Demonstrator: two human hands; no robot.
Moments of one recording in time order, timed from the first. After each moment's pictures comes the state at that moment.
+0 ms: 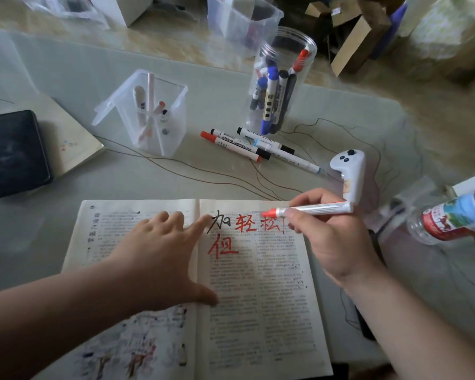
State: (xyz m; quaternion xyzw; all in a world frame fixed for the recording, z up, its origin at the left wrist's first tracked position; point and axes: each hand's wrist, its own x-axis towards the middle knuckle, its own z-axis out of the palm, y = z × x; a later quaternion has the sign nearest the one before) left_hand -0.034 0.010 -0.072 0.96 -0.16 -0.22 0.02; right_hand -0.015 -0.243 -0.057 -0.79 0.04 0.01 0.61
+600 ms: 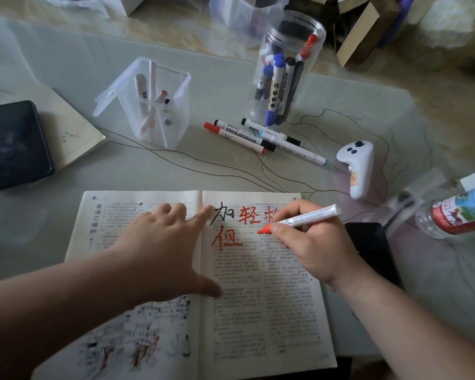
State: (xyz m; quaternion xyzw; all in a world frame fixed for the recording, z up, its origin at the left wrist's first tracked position) left_hand -0.030 0.011 -0.073 0.96 -0.15 -0.23 0.01; right_hand -0.023 -0.234 -0.081 -0.83 0.02 0.10 0.55
